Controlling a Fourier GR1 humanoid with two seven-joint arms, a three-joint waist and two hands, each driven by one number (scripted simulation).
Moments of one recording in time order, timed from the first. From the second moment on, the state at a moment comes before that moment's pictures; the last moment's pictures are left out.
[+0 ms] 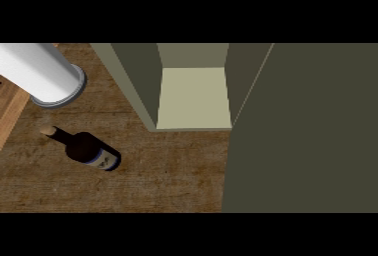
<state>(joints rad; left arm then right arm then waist) -0.19 0.45 0.50 -1.79 0.83 -0.33 0.63 0.09 -0.18 0.40 -2.52 -0.05 -0.07 0.50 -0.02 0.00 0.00</state>
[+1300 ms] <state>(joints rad) -0.22 0.34 0.40 -1.27 0.43 -0.57 0.19 0.07 -0.21 0.42 -2.53 -0.04 -0.11 0.51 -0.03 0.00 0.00</state>
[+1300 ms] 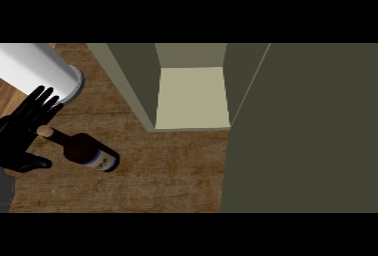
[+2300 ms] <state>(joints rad) -0.28 0.32 0.32 -0.84 0.18 -0.66 -0.21 0.10 -0.22 0.43 -2.52 -0.04 -0.11 0.46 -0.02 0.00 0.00</state>
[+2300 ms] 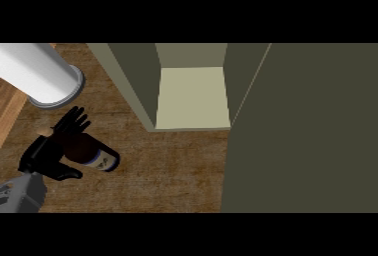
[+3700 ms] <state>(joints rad) -0.39 0.22 0.38 -0.52 0.27 -0.69 -0.30 0.14 -0.25 0.41 -2.52 -0.04 -0.10 0.42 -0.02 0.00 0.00</state>
